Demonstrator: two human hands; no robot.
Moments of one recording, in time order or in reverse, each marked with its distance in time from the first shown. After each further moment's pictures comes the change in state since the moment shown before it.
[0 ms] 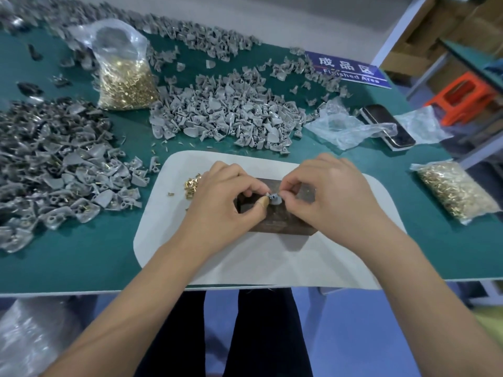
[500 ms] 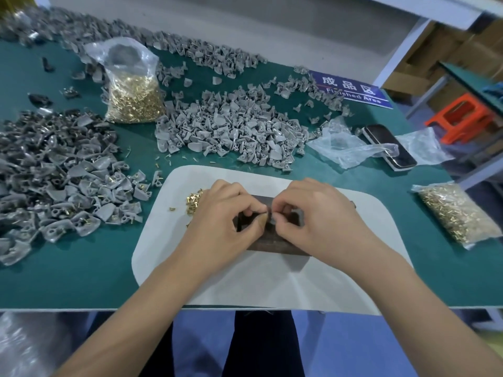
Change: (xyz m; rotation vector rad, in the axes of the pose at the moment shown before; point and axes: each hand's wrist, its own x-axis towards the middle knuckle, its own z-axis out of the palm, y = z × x) left_hand -0.002 0.002 -0.003 -0.033 -0.012 -0.023; right_hand 0.009 -0.008 0.004 0.037 -0.127 -0.036
